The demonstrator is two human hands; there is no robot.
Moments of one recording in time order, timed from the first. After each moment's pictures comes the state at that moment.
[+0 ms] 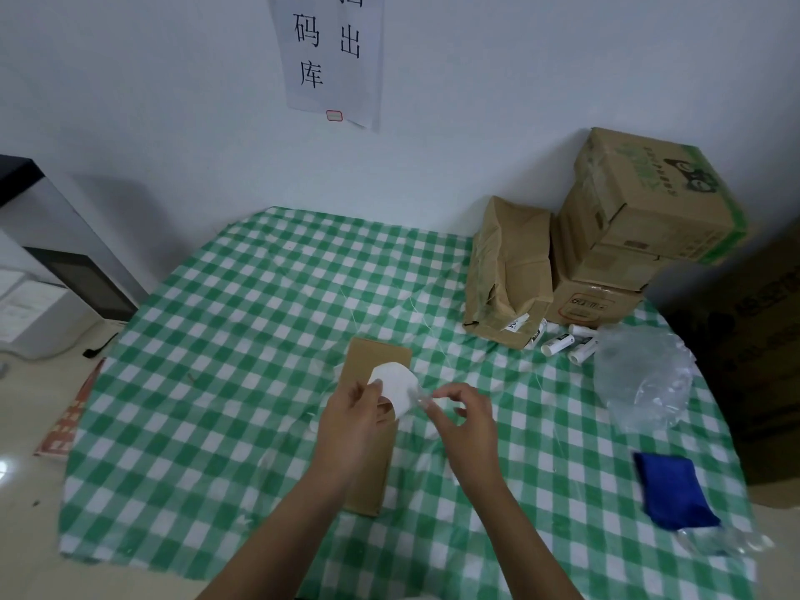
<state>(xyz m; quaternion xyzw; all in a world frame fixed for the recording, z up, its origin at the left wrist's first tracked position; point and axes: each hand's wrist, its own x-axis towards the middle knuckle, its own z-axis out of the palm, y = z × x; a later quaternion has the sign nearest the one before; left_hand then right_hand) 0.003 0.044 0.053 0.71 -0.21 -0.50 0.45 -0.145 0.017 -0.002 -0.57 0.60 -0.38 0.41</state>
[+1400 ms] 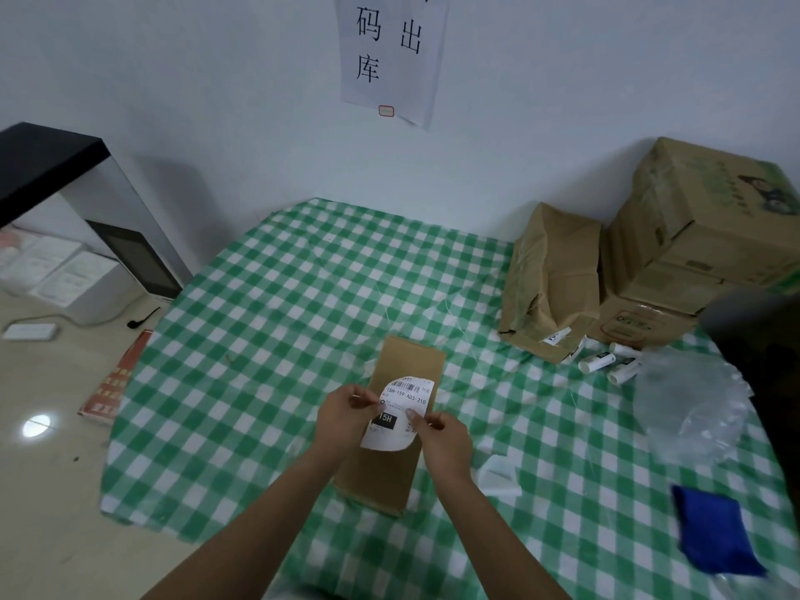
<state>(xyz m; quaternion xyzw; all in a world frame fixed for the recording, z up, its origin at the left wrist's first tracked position) 0.069 0.034 -0.041 0.75 -0.27 -0.46 0.40 -0.081 0.010 -0.060 -0.45 0.70 -0.23 0.50</state>
